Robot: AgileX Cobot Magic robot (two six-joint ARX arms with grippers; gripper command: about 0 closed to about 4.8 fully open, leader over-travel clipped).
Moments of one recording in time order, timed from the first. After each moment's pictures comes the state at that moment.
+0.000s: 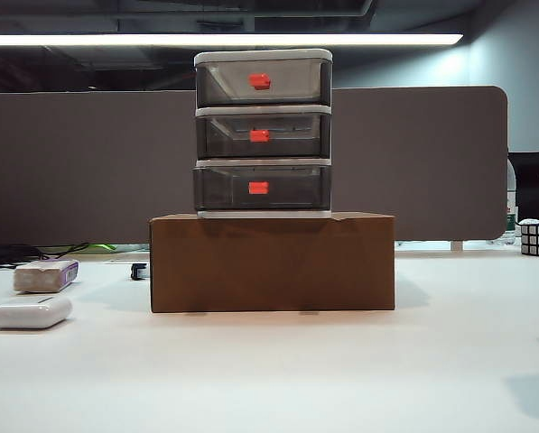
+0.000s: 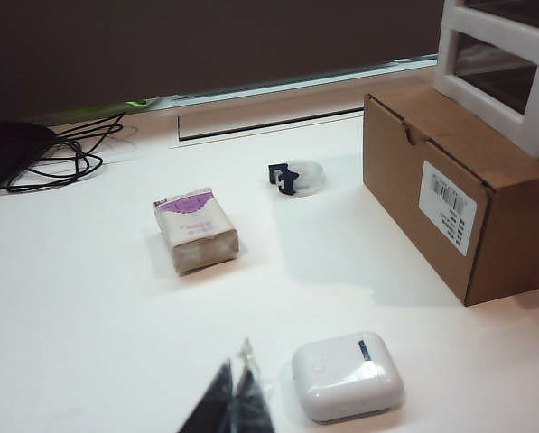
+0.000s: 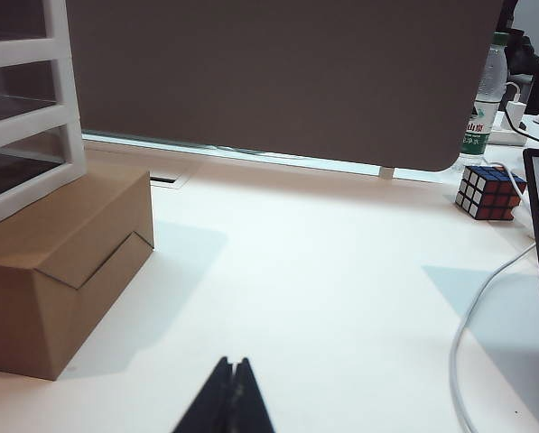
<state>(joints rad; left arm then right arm) -0.14 0.00 0.00 -0.12 0.04 0.12 0.12 0.00 0.01 0.01 0.02 -0.10</state>
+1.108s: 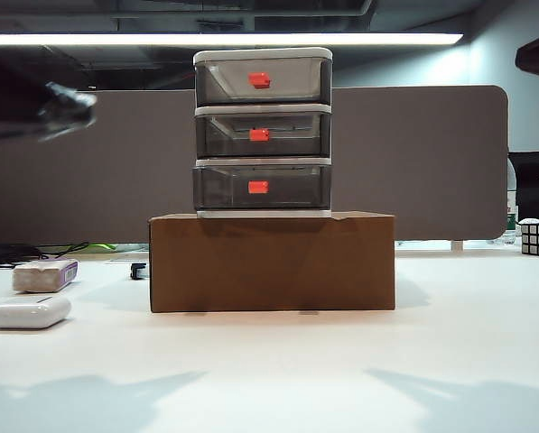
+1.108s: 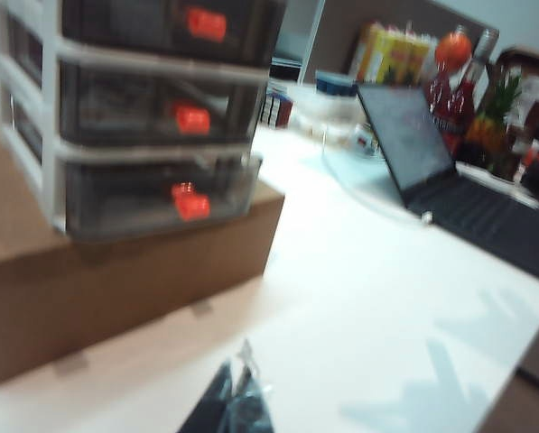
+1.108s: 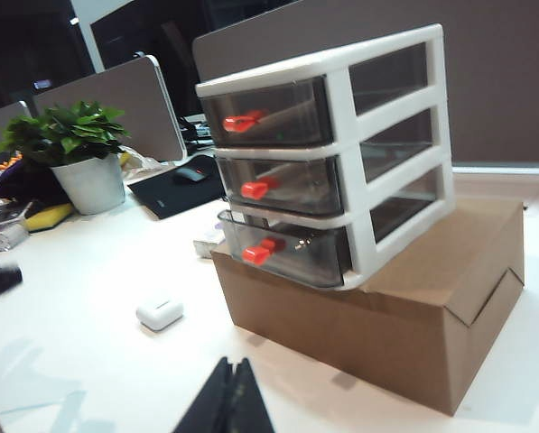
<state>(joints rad) -0.89 0.39 0.01 0.40 -0.09 -0.21 0.43 0.00 0.01 0.10 -0.28 0.23</state>
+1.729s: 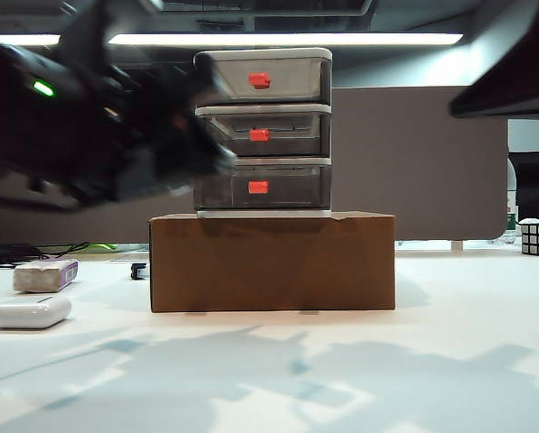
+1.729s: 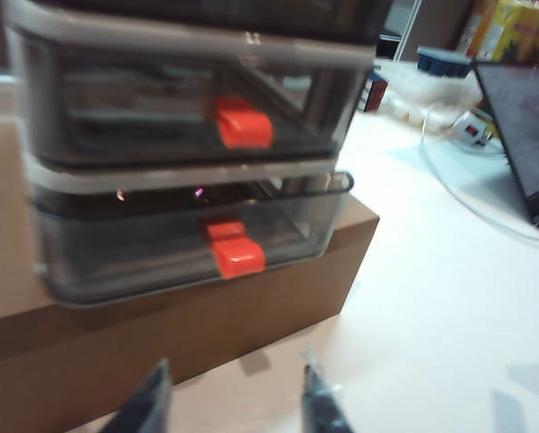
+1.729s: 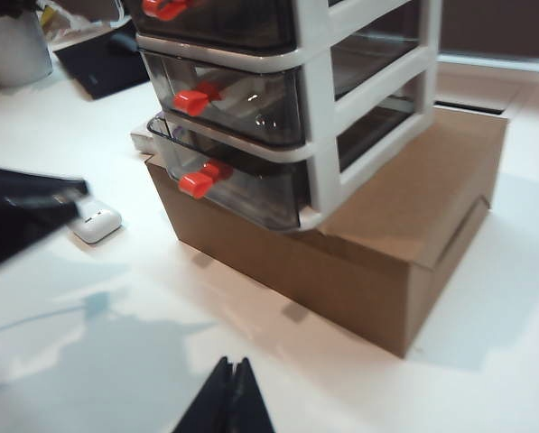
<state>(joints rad) -0.90 1.35 0.26 0.99 -0.27 -0.21 0.46 0.59 0.28 0.10 -0.22 0.07</state>
